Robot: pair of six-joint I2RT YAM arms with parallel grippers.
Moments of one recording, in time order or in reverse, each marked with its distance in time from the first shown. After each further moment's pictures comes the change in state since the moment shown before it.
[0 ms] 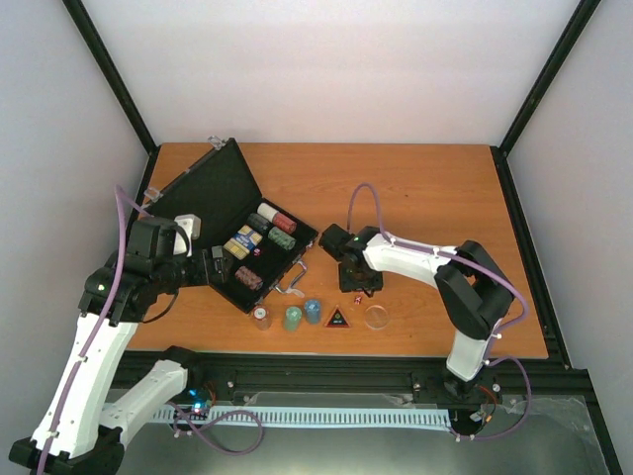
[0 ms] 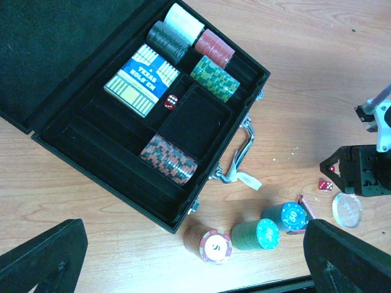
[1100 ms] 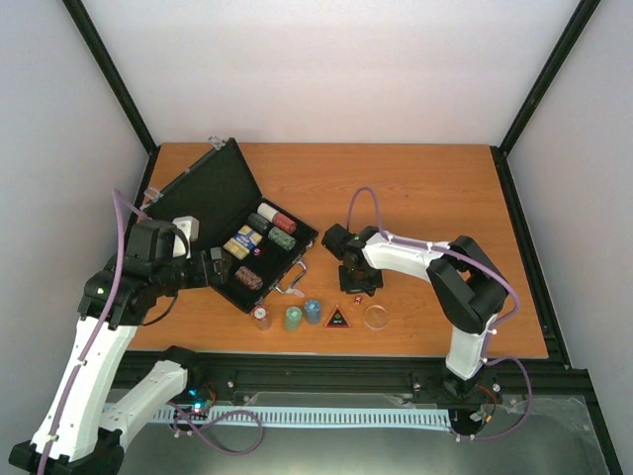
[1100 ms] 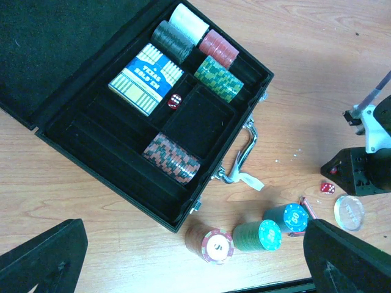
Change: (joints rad) left arm 0.000 -0.019 -0.015 0.000 -0.011 -0.019; right arm -0.038 0.042 -0.037 0.067 -0.087 -0.066
